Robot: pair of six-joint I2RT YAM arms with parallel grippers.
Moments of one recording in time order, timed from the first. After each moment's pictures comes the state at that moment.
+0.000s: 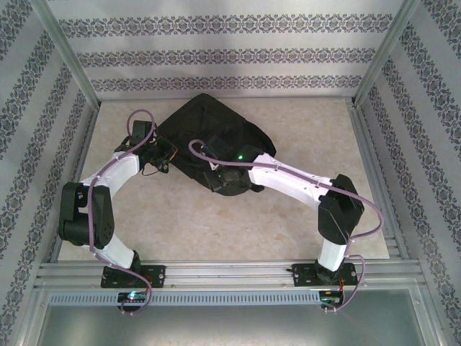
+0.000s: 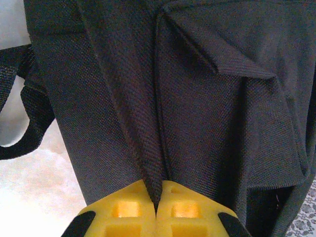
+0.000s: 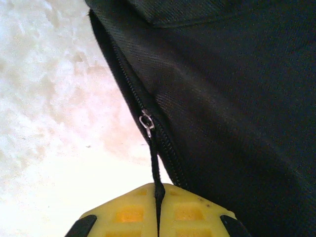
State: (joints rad) left arm -0.07 1.60 1.06 -0.32 0.30 -1.00; right arm 0.91 1.78 1.52 -0.81 0.06 0.33
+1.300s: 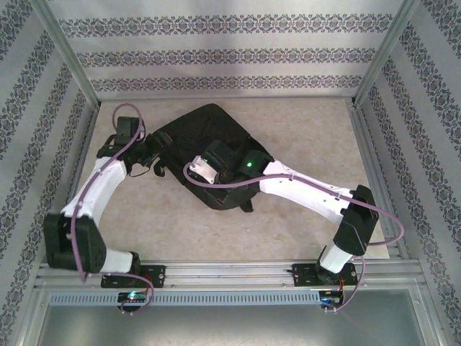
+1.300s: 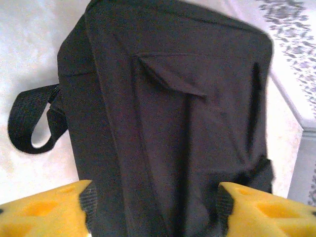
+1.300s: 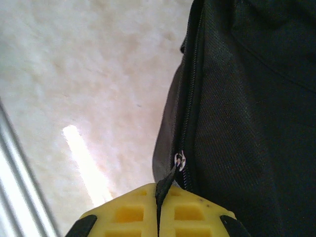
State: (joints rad) left arm -0.05 1.34 1.09 -0.56 0.24 -0.86; right arm 0.98 1.67 1.52 -0.87 -0.10 -0.03
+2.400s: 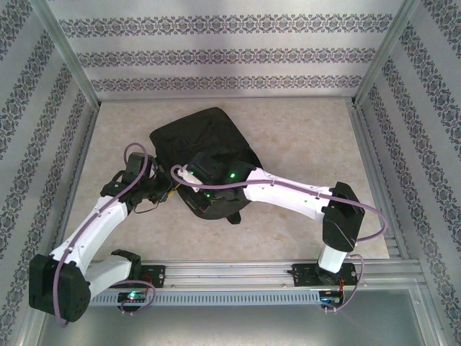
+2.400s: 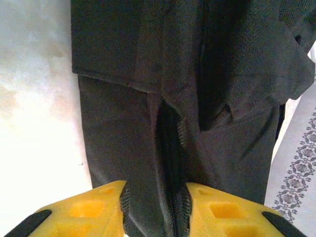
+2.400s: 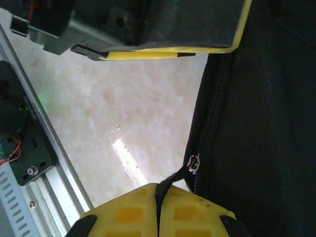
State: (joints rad) left arm -0.23 1.07 0.73 -0.55 0.33 -1.06; right arm 1.06 1.75 1.49 -0.71 -0.17 0.21
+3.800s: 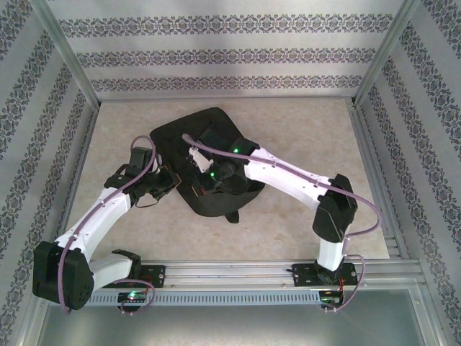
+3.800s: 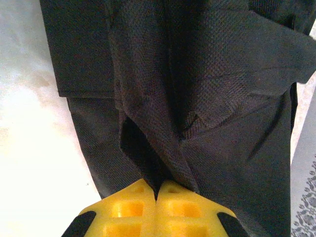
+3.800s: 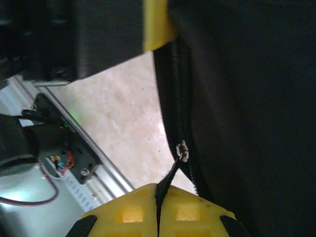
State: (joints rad) left arm -0.22 1.15 0.79 -0.55 0.32 -0.88; right arm 0.91 1.85 1.71 -0.97 -0.39 0.47
